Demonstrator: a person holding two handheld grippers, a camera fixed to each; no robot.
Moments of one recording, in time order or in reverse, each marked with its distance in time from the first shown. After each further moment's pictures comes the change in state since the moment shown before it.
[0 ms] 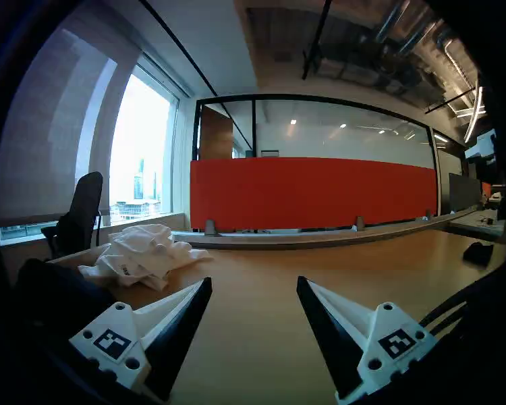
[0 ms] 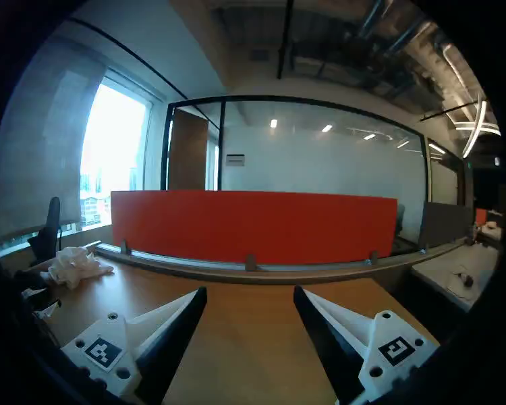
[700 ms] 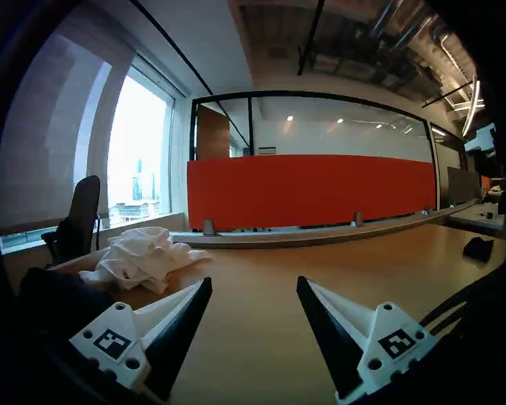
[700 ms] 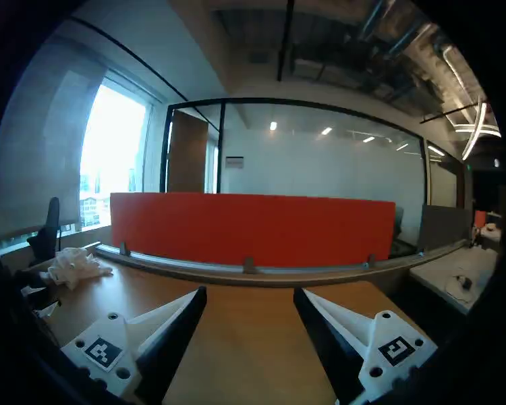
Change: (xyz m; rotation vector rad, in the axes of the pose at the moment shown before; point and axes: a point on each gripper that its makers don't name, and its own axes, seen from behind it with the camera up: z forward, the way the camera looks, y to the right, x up) left arm 0.003 0.004 0.000 -0.006 -0.015 0.026; right arm 0.007 0.003 -0.005 -0.003 0.010 -0.008
